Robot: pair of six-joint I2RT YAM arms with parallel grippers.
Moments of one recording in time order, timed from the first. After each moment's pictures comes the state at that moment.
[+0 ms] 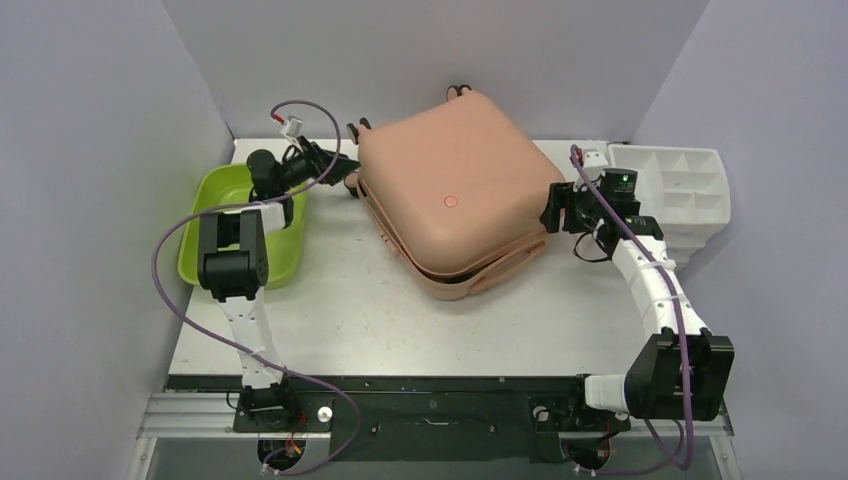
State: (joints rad) left arm 0.06 2.10 1.31 0.97 0.99 -0.73; right arm -0.02 1.30 1.07 -0.42 -0.29 -0.08
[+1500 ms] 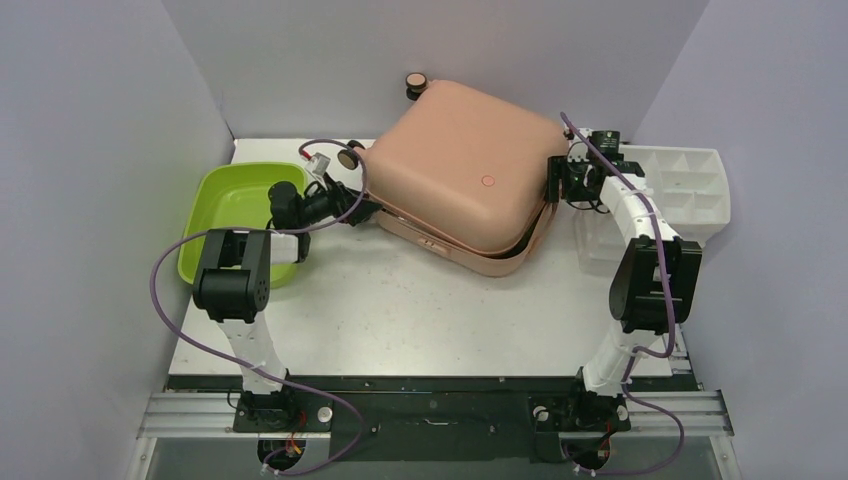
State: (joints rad) left arm -0.07 1.93 0.92 1.02 0.94 -0.59; right arm -0.05 1.83 1.52 -0.59 -0.21 -0.11
